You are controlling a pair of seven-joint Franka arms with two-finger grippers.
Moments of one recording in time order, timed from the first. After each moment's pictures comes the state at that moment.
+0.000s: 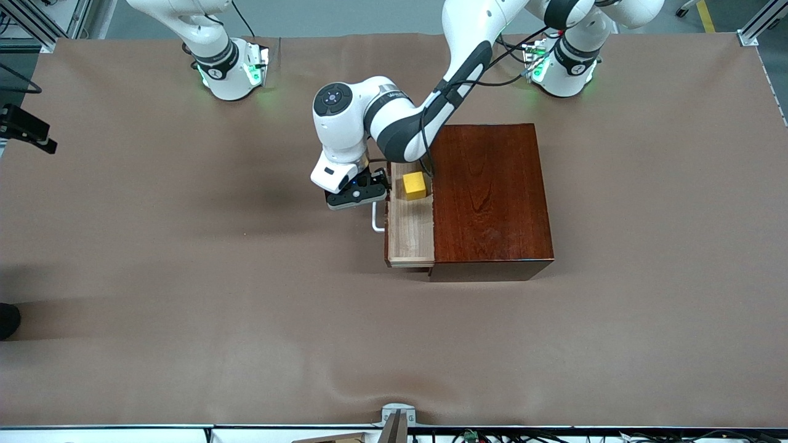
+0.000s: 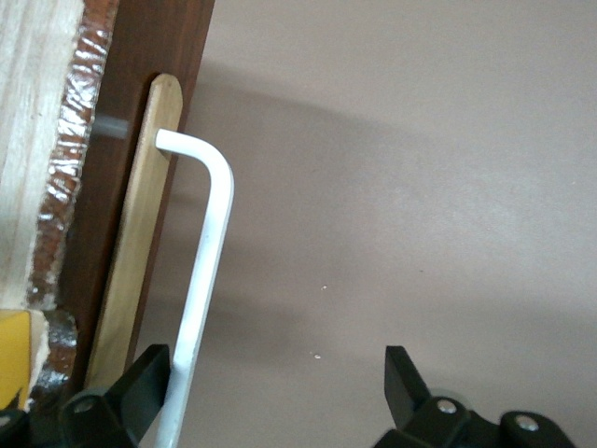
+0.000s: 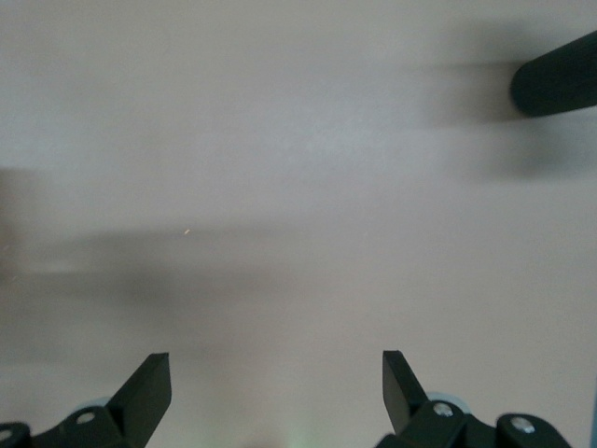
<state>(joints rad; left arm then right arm) -0.98 0.84 0.02 -1.15 0.11 2.06 -1.23 -0.04 -0.01 -0.06 -1.50 -0.06 1.49 -0.11</state>
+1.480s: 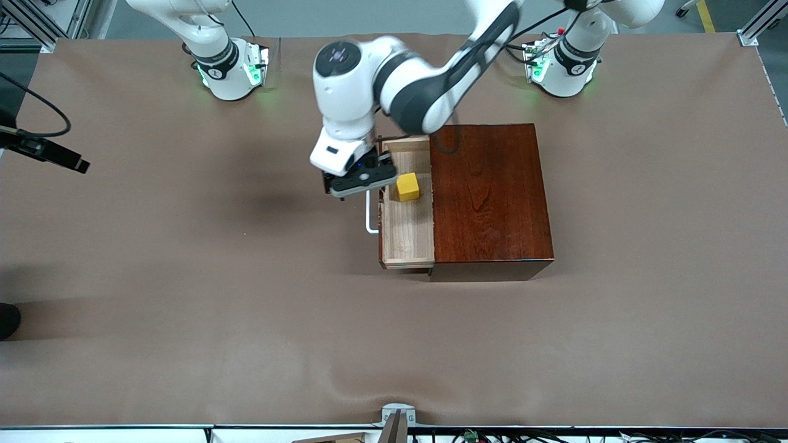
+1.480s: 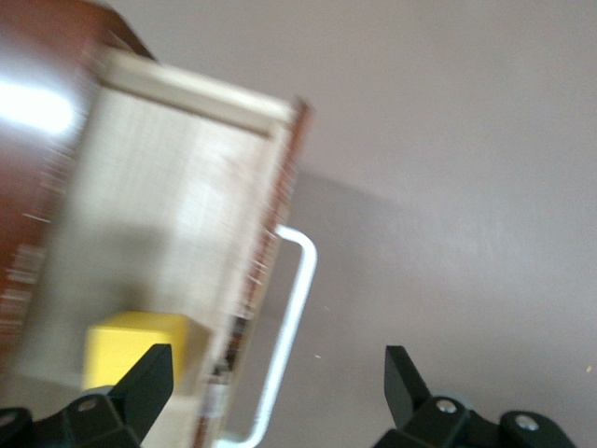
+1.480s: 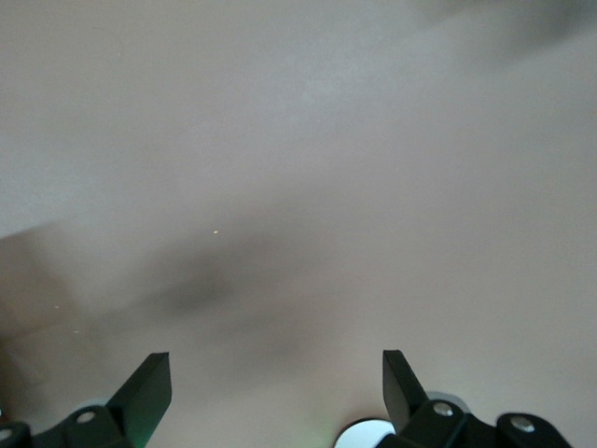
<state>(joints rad) -0.93 0.66 0.06 -1.09 0.10 1.84 -1.24 0.00 0.04 -0.05 -1.51 0.02 1.42 0.33</state>
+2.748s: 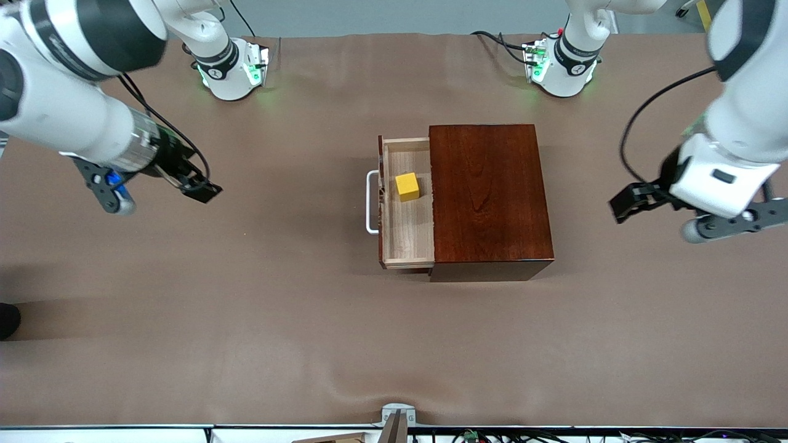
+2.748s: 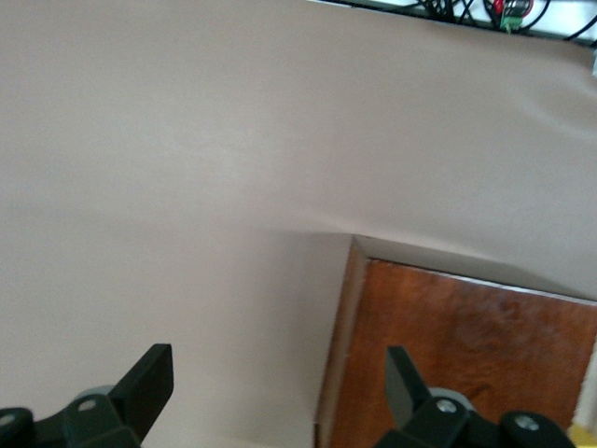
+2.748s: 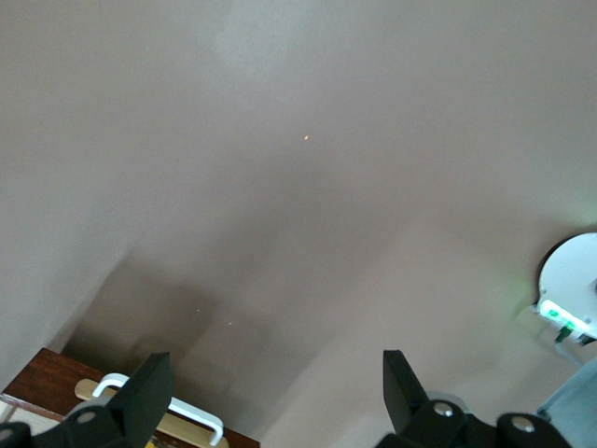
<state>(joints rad) -0.26 0.30 0.05 -1.17 0.05 1.50 -0.35 0.31 0.16 -0.04 -1.53 0.16 1.52 1.20</state>
